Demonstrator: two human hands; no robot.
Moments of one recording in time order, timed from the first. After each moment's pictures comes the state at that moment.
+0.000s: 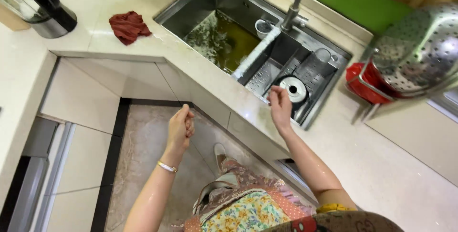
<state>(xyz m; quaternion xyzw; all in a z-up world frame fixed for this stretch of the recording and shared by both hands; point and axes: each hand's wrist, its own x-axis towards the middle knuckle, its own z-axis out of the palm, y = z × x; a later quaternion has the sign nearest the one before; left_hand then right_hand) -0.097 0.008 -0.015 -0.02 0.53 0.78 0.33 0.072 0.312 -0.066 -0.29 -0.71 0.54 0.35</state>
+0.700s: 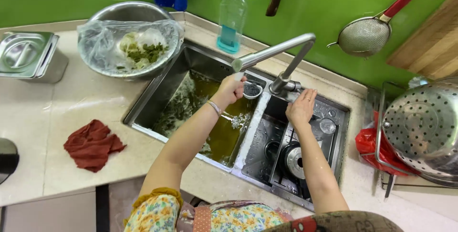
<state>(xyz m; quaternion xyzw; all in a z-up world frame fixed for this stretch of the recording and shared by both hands) -0.393 0.523 -0.071 0.09 0.44 0.62 0.65 -0.098 0.609 -0.094 -0.52 -0.83 -0.03 0.17</state>
